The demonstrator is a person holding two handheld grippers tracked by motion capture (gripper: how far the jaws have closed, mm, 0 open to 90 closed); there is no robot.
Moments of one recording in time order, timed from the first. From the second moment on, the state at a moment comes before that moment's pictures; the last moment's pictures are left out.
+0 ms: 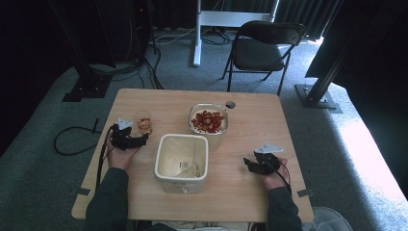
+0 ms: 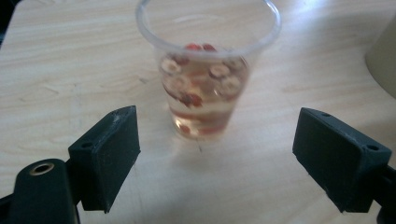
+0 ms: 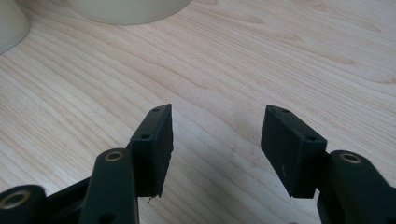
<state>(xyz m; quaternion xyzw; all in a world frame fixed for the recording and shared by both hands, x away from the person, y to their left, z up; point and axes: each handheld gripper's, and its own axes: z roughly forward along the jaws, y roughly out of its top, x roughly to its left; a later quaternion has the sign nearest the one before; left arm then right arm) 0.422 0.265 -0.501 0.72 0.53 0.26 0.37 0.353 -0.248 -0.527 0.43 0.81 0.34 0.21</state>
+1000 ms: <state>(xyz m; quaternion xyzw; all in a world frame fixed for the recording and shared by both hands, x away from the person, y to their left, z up) 0.462 0.255 -0.515 0.69 0.51 0.28 0.43 0.354 -0.248 -0.532 0.43 0.81 0.34 0.20</state>
